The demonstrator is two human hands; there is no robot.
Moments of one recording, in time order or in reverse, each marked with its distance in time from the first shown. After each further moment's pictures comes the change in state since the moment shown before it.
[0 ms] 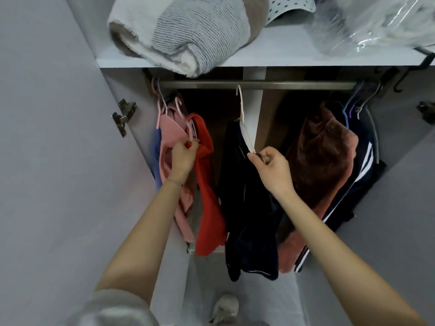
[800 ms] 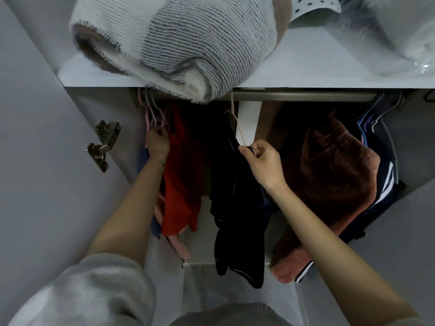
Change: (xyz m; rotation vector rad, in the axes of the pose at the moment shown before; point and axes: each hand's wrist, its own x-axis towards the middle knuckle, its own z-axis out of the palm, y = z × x) left_hand 0.179 -0.034 -0.007 0.116 0.132 0.001; right_hand 0.108 0.008 0.064 -0.013 0.027 -0.035
